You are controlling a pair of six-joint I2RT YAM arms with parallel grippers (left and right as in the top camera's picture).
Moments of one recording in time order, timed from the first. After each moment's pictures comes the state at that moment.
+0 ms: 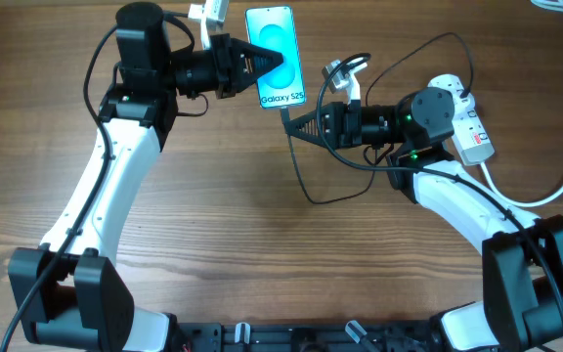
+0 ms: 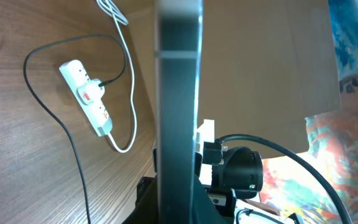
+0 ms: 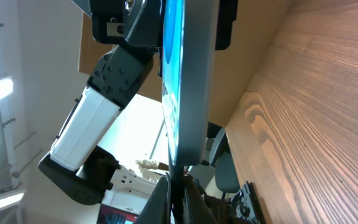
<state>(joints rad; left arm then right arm) -0.14 1.63 1.31 -0.01 1.18 -0.94 0.31 1.64 0.86 1.05 -1.30 1.46</state>
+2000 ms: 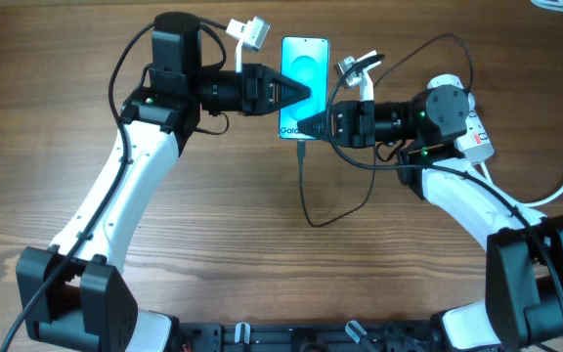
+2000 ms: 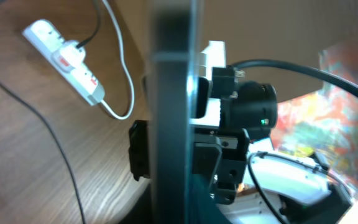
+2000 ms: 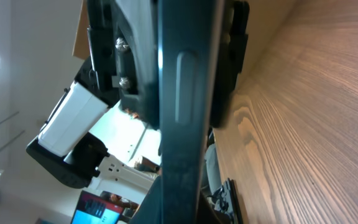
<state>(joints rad) -0.24 1.62 1.32 -0.22 1.24 -0.63 0.25 1.65 0.86 1.09 -1.38 1.39</state>
